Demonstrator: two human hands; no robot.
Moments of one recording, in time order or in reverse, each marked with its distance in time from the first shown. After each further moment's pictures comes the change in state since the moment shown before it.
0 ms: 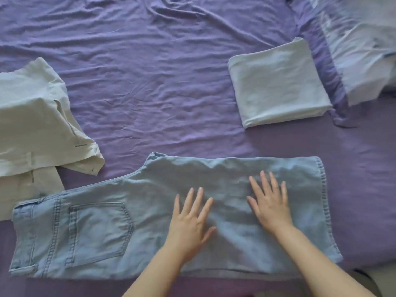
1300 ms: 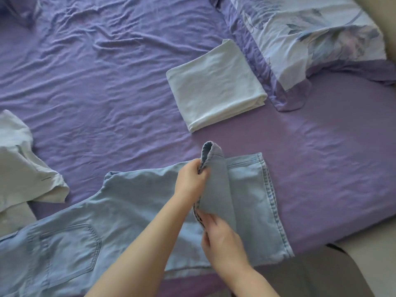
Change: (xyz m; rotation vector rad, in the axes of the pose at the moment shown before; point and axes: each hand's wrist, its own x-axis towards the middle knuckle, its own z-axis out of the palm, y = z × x) left_hand 0.130 0.128 -0.090 -0.774 0.106 -0.340; right_hand -0.099 -0.008 -0.061 0.743 -0.098 0.052
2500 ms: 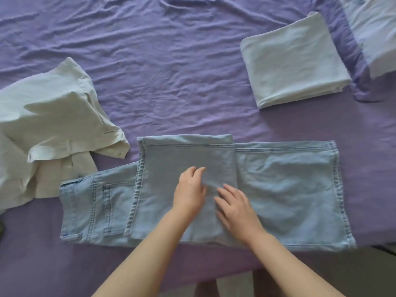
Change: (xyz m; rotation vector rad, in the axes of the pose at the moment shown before) left_hand -0.067 -0.185 -0.093 0.352 -0.022 0.023; right_hand 0.041 -0.047 0.119 -0.461 0.079 -0.463
